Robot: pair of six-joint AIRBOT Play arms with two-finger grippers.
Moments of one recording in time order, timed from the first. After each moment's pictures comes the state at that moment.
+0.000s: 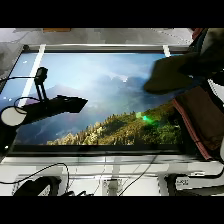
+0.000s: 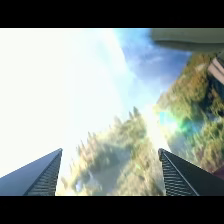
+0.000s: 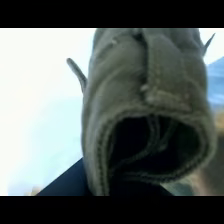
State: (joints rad) left arm -0.18 -0.83 0.89 0.81 -0.79 -1.16; right arm -0.39 -1.51 1.88 -1.11 1.37 1.56
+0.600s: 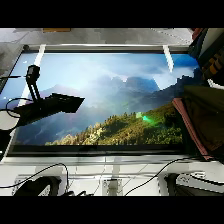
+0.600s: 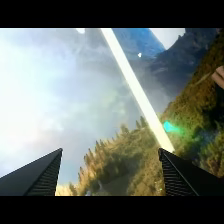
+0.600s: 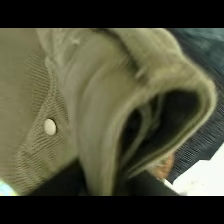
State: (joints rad) left arm -0.17 -0.79 0.89 0.84 -0.79 -1.16; right arm -0.75 -1.37 1.89 -1.62 1.79 1.91
